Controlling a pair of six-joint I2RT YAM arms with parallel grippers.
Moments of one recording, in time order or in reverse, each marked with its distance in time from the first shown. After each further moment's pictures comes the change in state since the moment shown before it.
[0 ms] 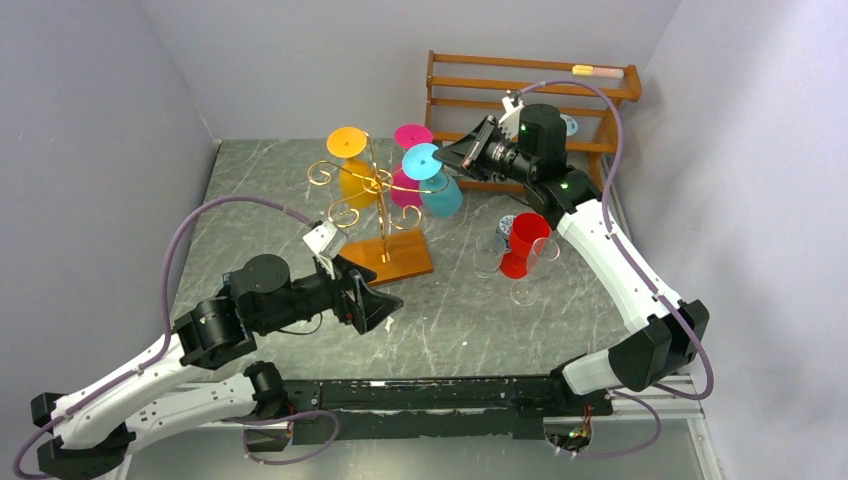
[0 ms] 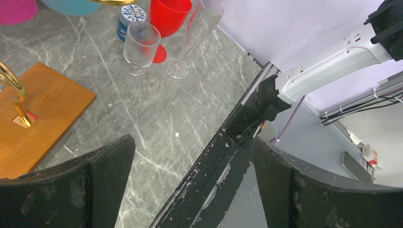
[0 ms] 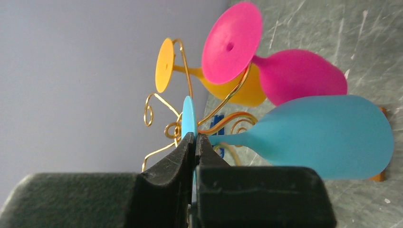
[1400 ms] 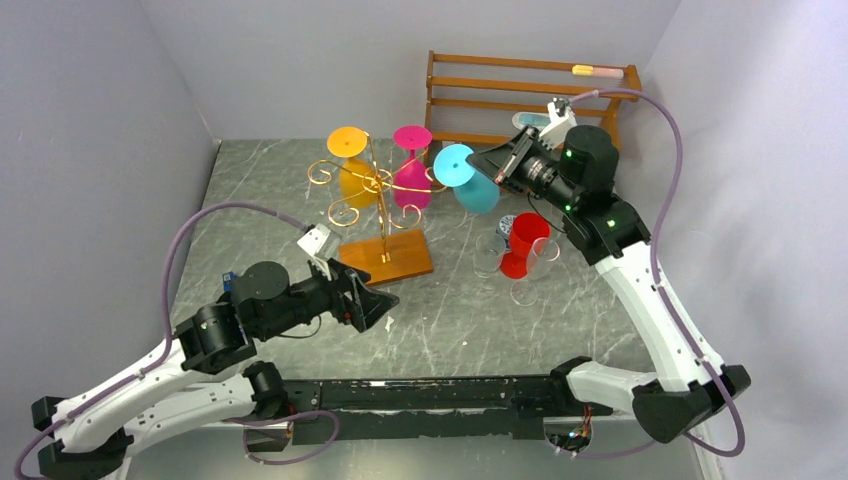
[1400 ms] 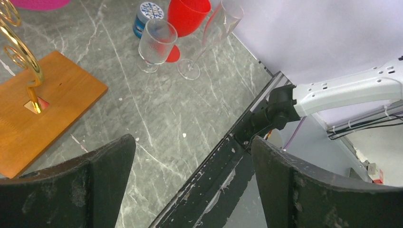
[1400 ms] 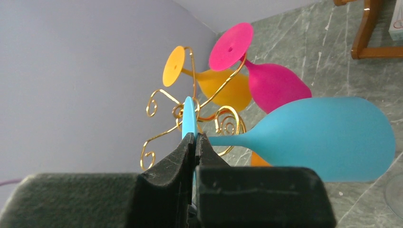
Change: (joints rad) left arm 0.000 -0.053 -0.064 0.016 -0.080 -0.048; right arm -0.018 -0.243 -0.077 -0.081 0.156 -0.112
